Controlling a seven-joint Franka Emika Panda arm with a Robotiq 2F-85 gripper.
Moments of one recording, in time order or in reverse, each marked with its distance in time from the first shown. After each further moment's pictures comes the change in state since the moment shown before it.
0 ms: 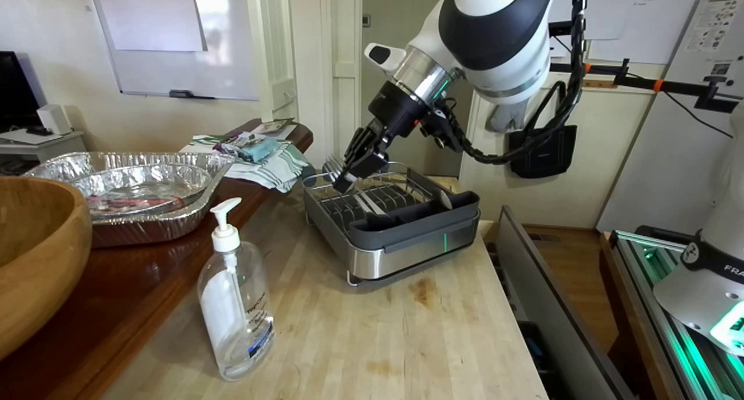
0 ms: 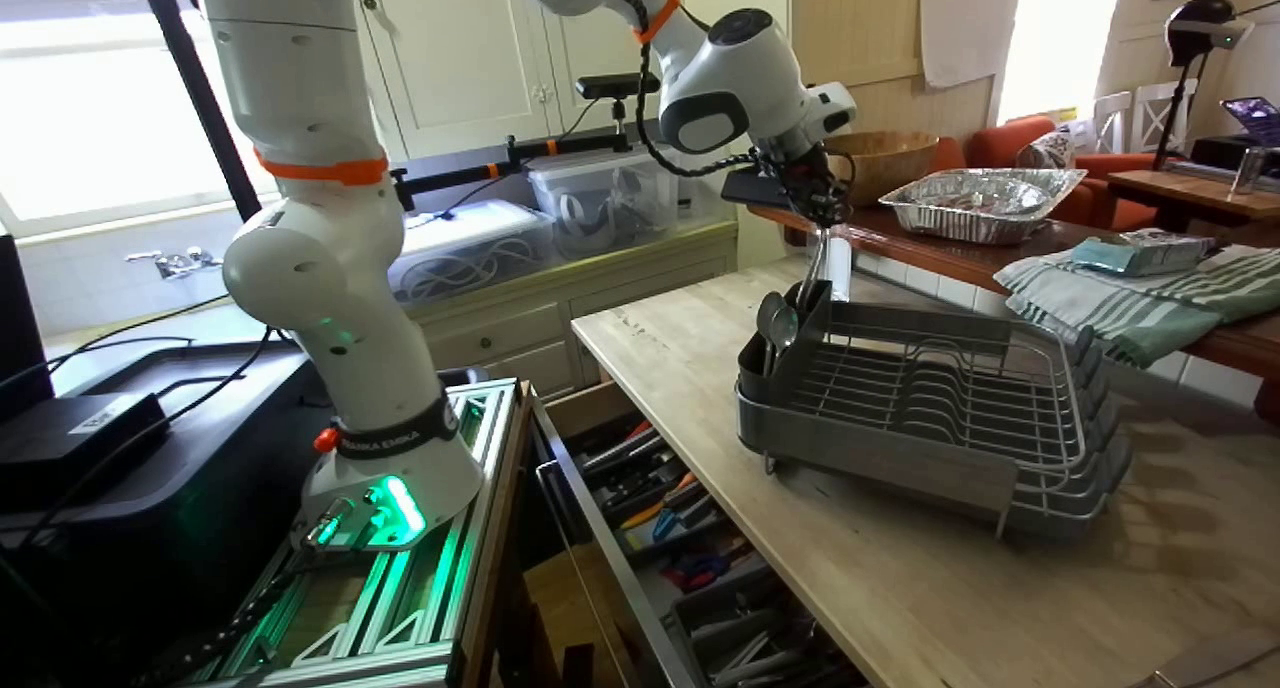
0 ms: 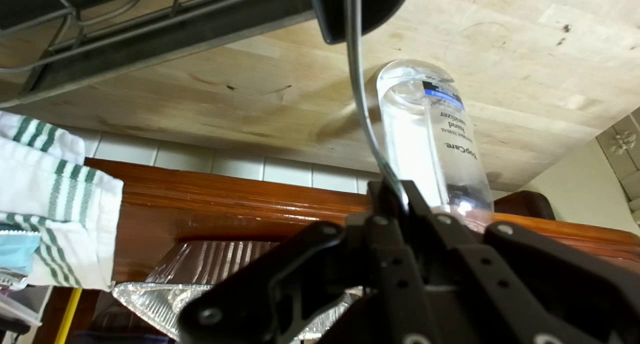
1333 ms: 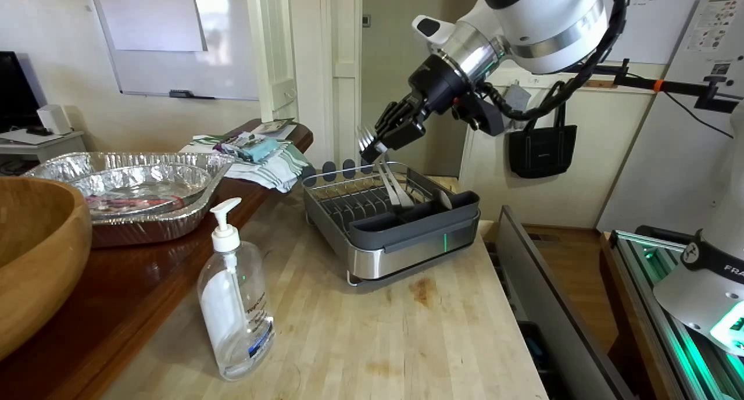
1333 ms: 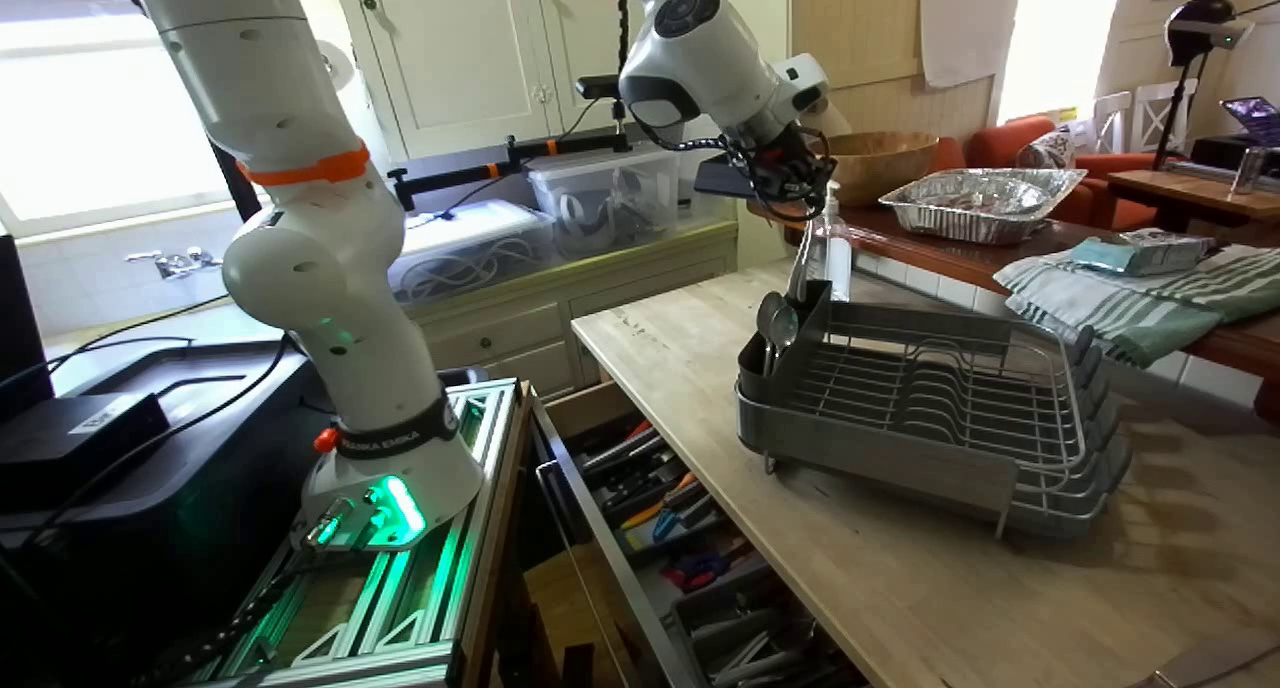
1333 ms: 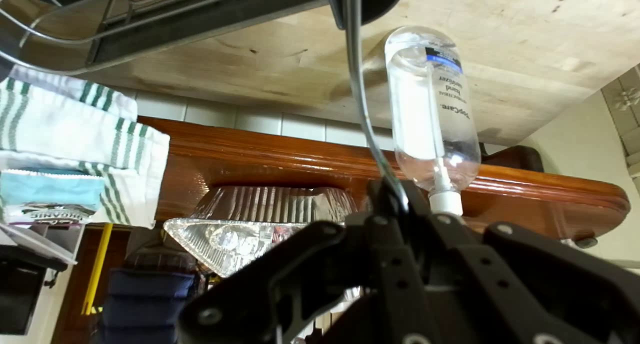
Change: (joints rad) arm -0.002 -0.201 0.000 -0.120 0.492 0.000 -0.427
